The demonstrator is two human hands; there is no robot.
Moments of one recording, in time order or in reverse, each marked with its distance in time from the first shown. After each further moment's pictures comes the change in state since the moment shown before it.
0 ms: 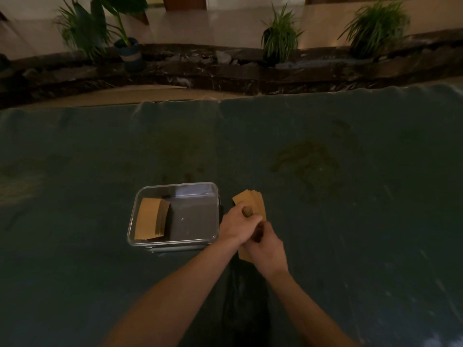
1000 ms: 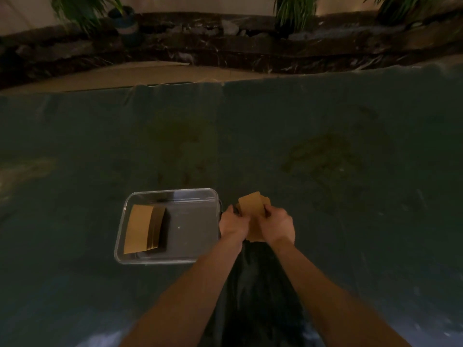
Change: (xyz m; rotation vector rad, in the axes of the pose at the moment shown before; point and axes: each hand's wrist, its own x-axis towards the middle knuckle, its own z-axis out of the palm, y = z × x) left_hand 0.100 -0.032 0.024 -0.202 0.170 -0.368; right_hand 0.145 0.011 0.009 -0.384 0.043 0.086
